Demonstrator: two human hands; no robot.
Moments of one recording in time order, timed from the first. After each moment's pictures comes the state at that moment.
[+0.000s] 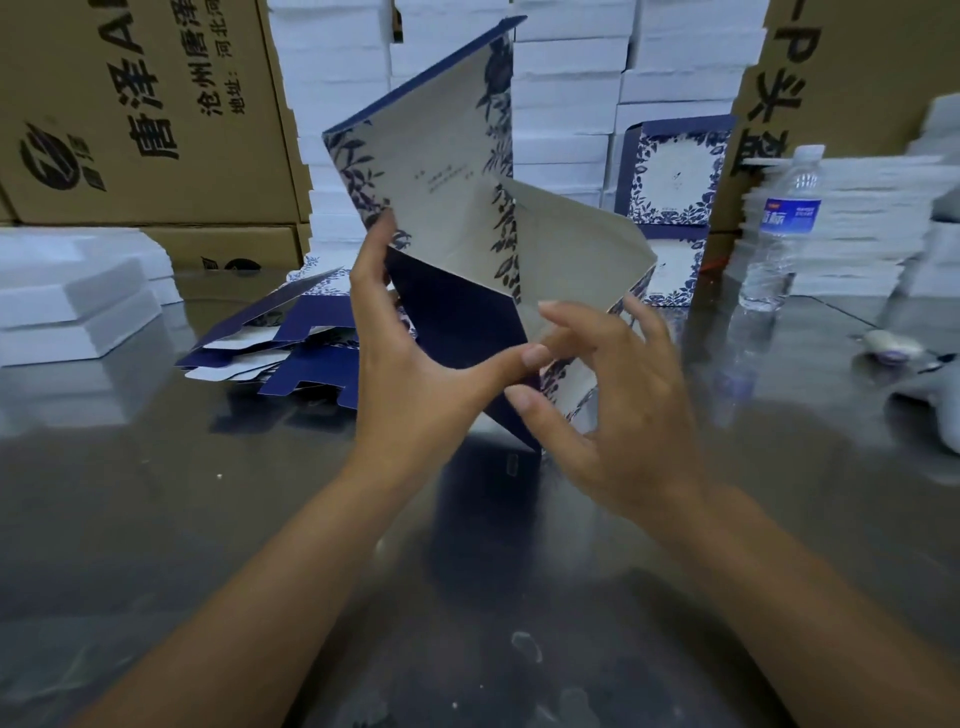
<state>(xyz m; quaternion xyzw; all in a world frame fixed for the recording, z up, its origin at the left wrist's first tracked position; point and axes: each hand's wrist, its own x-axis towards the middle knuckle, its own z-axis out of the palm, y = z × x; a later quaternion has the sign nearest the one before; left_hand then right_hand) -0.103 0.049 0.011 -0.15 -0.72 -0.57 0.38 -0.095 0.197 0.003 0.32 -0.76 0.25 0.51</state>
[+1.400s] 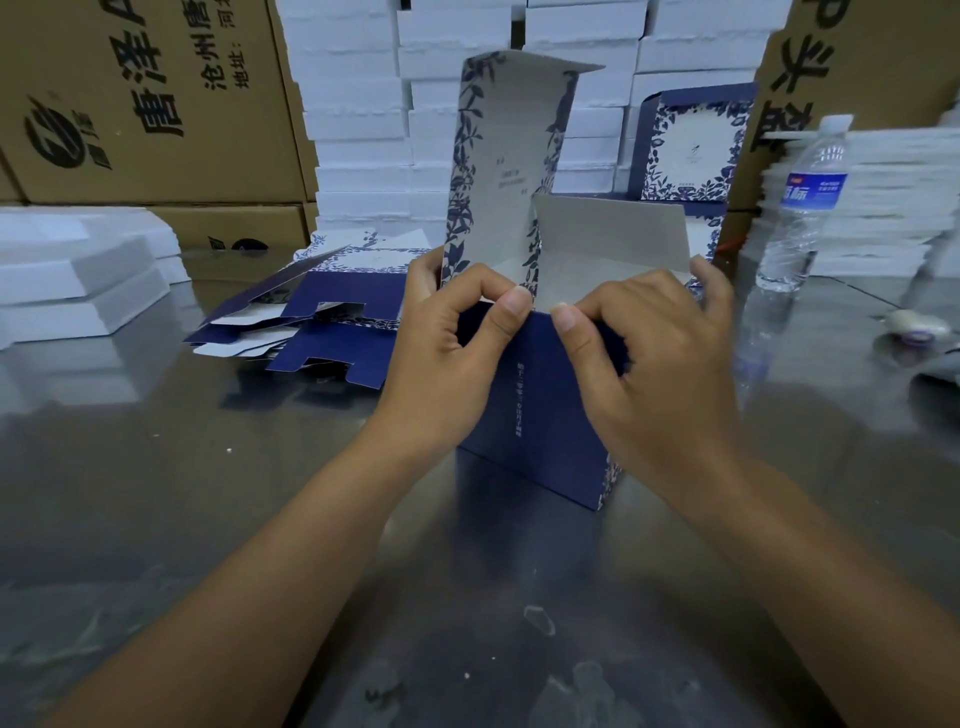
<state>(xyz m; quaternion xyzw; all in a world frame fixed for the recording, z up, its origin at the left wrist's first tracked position) -0.107 0.052 0.011 -0.22 -0.77 -0.54 0.28 -0.092 0.193 0.008 0.21 -0.78 0.23 0.54</state>
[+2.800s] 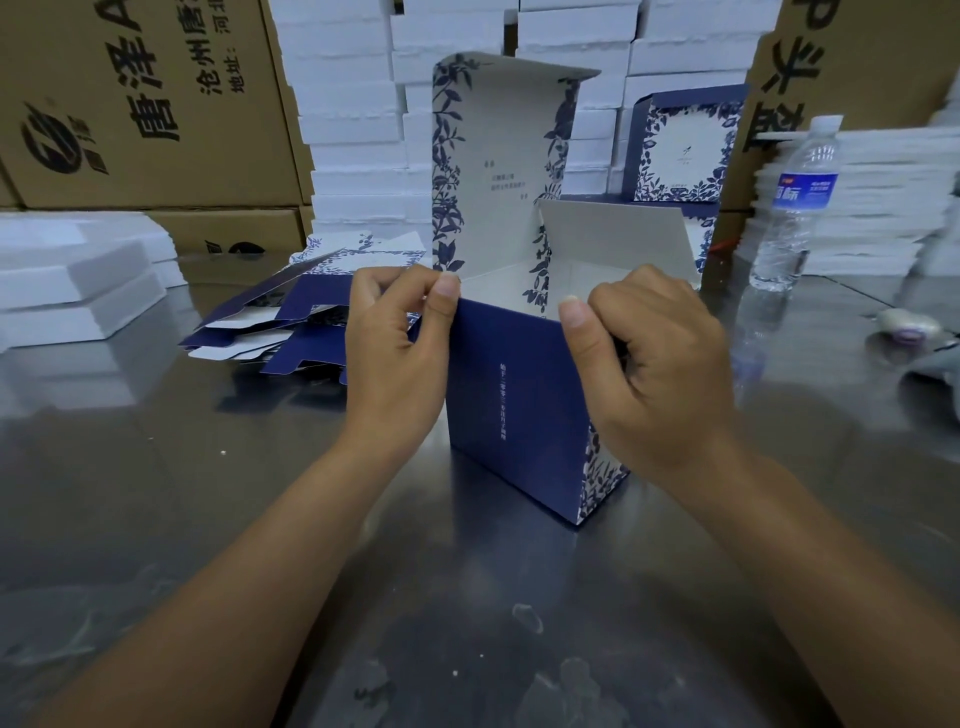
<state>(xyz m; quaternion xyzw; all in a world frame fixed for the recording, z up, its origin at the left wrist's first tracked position) -0.118 0.041 0.003 -0.11 -0.75 -0.51 0.40 -0.099 0.201 0.011 0.31 -0.72 0.26 0.57</state>
